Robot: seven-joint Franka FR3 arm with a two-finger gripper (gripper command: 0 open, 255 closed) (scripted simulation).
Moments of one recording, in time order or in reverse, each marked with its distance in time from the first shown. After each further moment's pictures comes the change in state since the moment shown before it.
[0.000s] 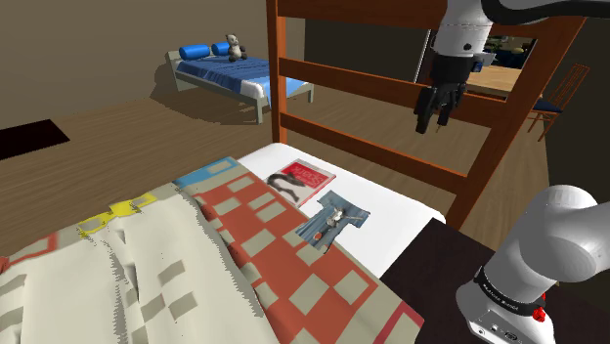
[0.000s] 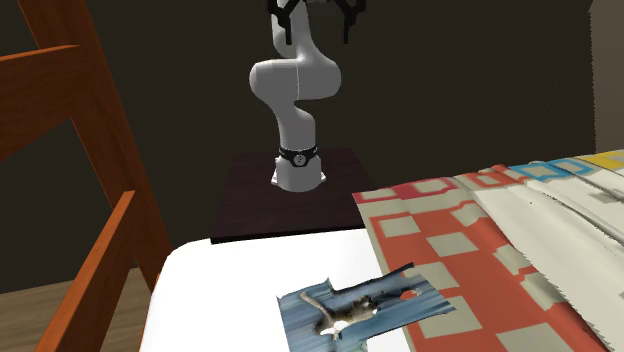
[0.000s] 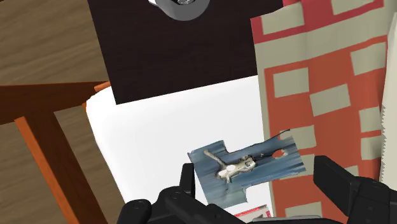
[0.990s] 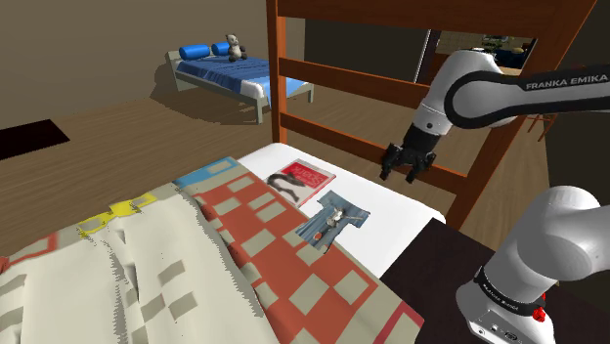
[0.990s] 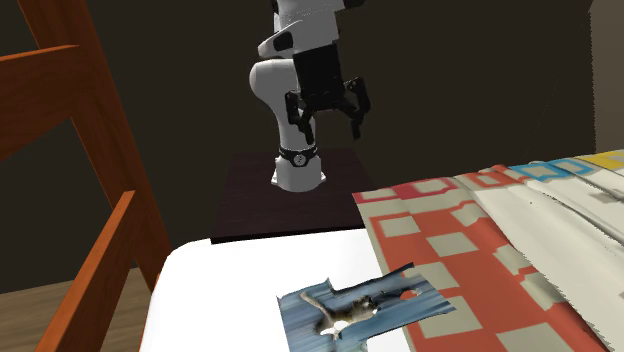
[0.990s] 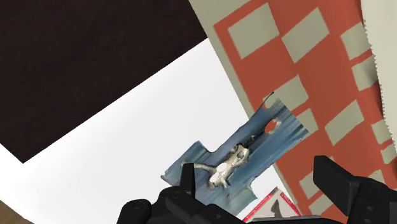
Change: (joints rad) arm -0.045 -0.067 0.011 -0.517 0.236 0.621 0.214
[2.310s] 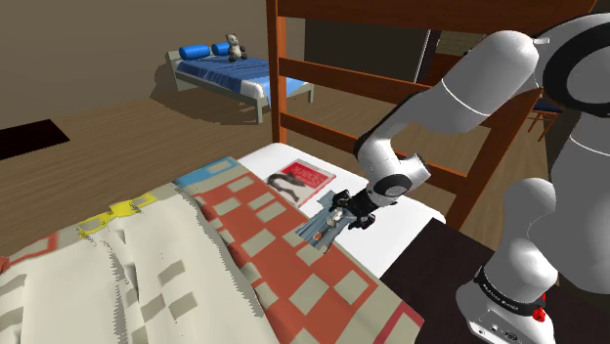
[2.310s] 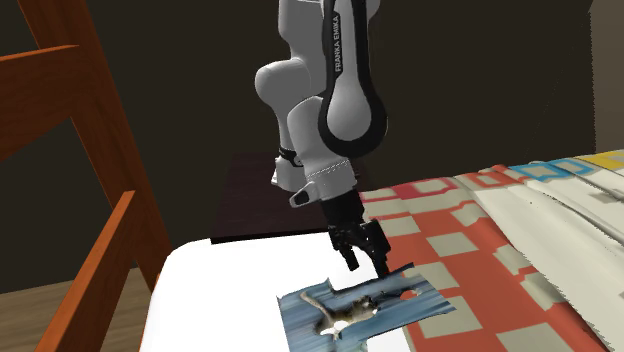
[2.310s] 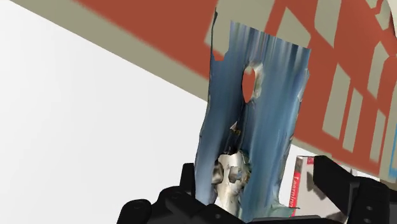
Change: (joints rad) arm 0.734 0.984 -0.475 0.227 1.986 0.740 -1.186
